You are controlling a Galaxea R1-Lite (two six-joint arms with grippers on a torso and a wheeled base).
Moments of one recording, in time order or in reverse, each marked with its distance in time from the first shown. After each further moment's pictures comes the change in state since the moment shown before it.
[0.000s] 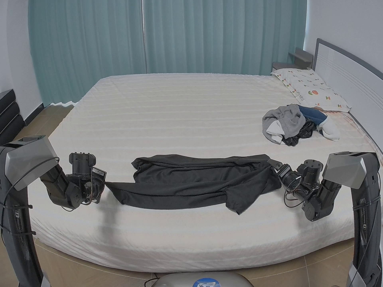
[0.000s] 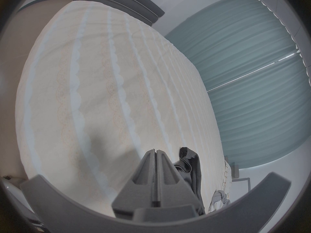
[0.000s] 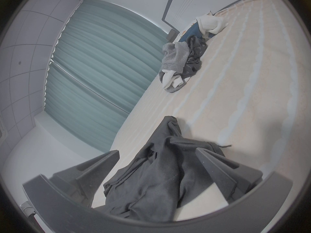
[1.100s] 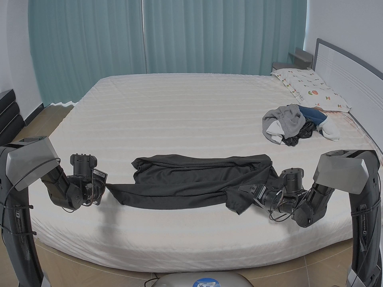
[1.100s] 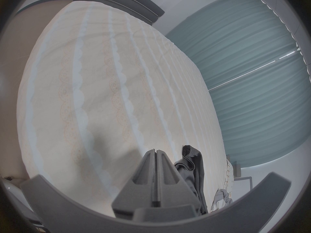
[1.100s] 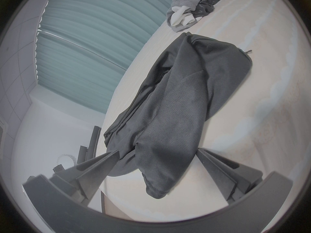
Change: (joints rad) left arm -0.009 0.005 0.007 0.004 0.006 0.005; right arm 0.167 -0.079 0.067 0.319 0.171 -0.056
